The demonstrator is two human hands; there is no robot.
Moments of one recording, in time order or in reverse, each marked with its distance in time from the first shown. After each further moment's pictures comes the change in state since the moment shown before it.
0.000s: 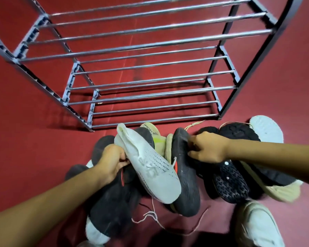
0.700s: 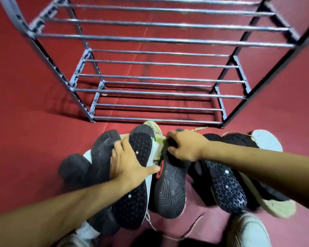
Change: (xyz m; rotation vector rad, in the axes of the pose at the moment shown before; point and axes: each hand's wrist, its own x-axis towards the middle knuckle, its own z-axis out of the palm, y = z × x) left_hand -0.027 -0.036 0.029 0.935 0.305 0.324; right_hand 0.034 -0.067 -0.013 -0.060 0.080 -0.028
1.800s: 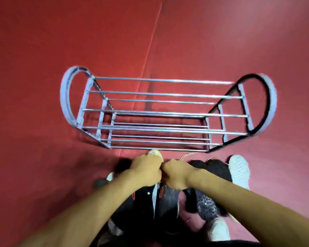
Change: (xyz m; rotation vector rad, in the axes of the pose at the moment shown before) left_hand 0.043 0.175 -0.199 0.605 -0.577 0.402; right_hand -0.028 -0.065 -0.206 0.099 -0.378 -0.053
